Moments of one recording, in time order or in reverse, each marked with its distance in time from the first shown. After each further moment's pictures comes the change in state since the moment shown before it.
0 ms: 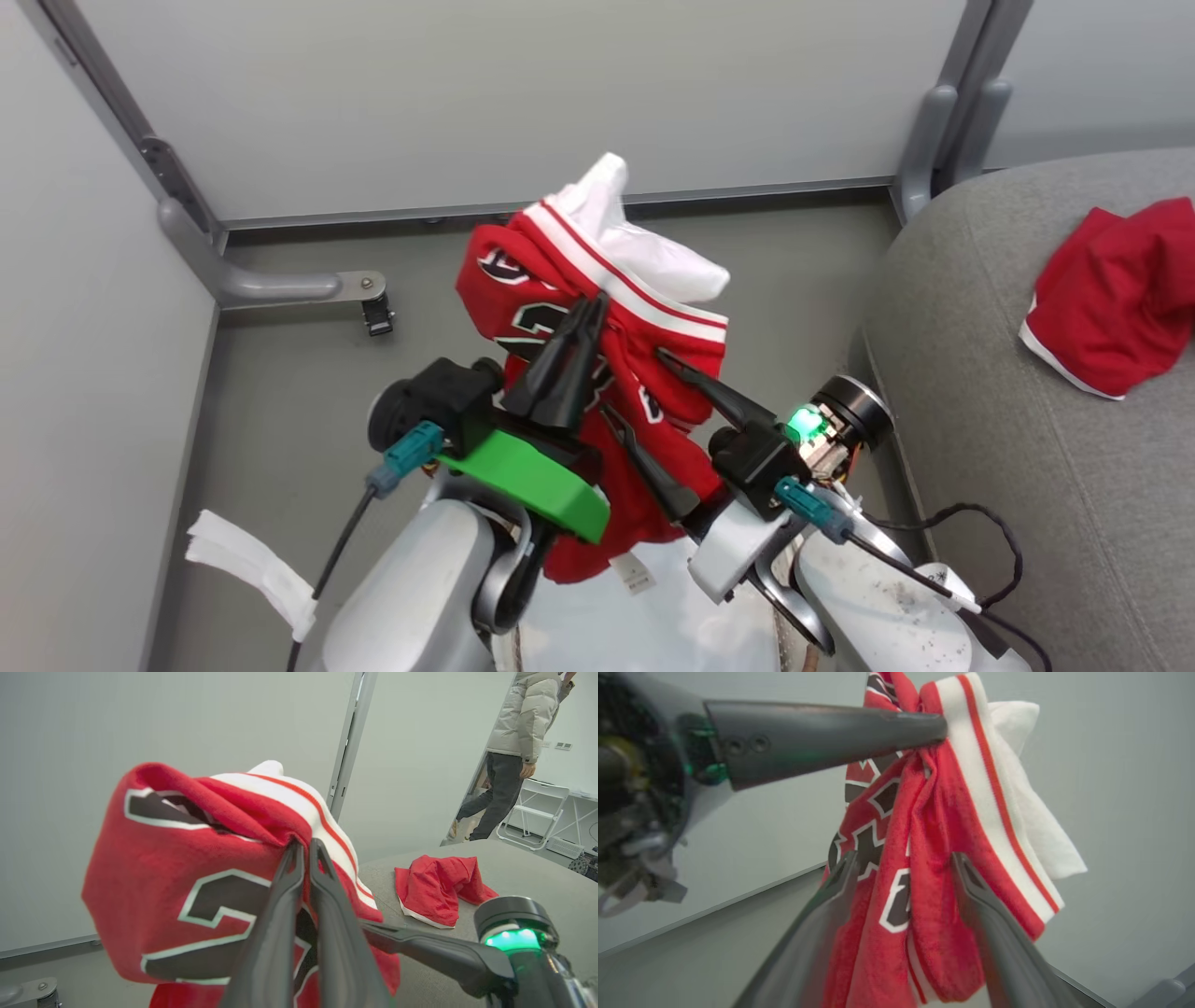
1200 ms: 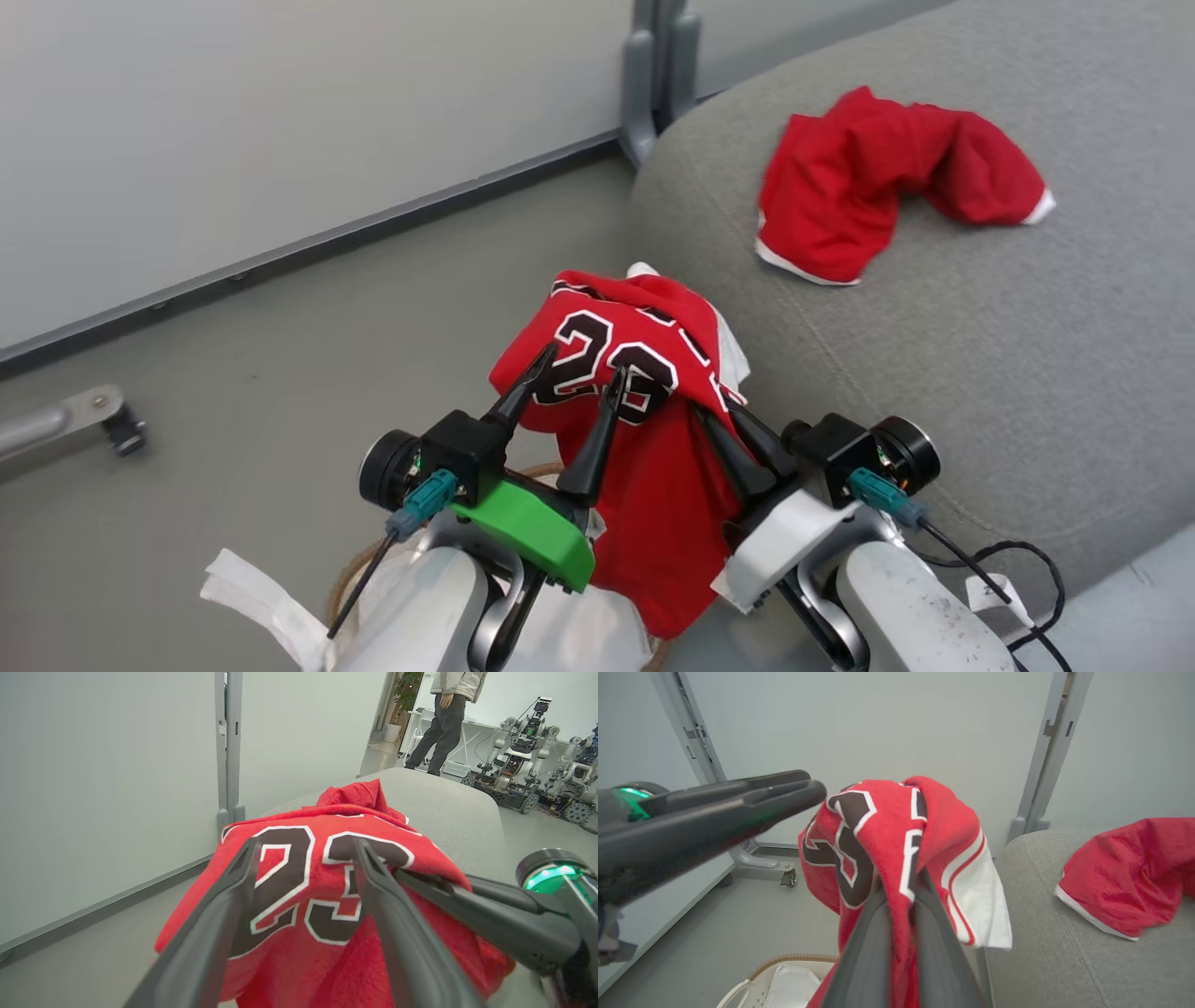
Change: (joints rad) left arm 0.071 -0.002 0.013 0.063 0.113 -0.008 -0.002; right arm 0.072 0.002 -0.095 0.016 0.183 0.000 0.001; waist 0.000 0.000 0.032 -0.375
